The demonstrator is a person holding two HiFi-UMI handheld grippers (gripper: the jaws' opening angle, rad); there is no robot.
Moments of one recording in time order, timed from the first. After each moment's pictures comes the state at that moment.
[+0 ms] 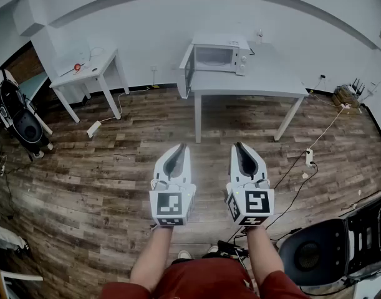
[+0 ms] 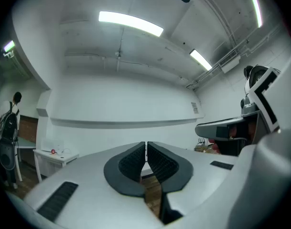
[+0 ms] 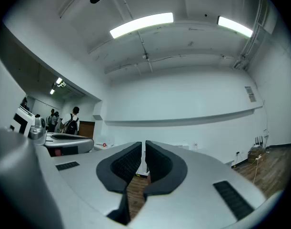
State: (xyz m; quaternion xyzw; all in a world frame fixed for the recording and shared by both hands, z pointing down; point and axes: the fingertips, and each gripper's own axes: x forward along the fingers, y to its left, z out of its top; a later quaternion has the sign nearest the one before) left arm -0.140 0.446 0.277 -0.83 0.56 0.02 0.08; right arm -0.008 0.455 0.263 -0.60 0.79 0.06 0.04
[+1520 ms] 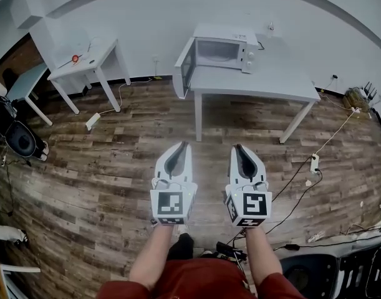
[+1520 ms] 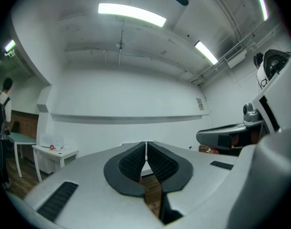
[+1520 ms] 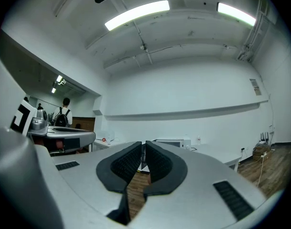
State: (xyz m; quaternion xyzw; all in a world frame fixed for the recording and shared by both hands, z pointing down) left arm -0.094 0.325 0.305 -0.81 0.58 0.01 0.06; right arm 0.035 0.328 0.305 -0.59 0.81 0.04 0.02
